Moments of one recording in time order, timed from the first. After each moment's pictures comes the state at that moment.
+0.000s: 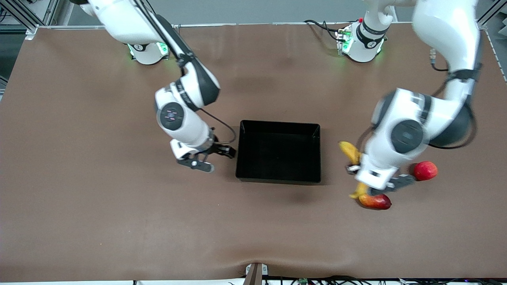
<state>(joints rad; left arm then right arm) 0.00 0.52 -0.26 -1.49 0.24 1.86 -0.67 0.56 0.60 0.03 -1.58 0.21 2.25 0.76</state>
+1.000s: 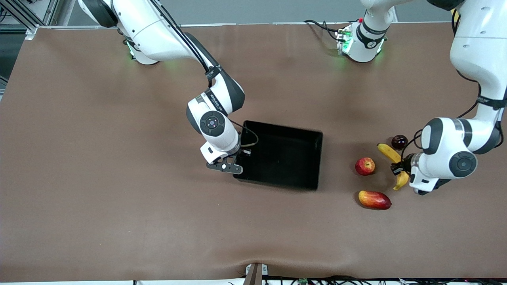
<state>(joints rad) 0.27 0.64 -0.26 -1.72 0.25 2.08 -0.60 0.63 0.74 0.01 -1.45 0.13 2.24 0.77</state>
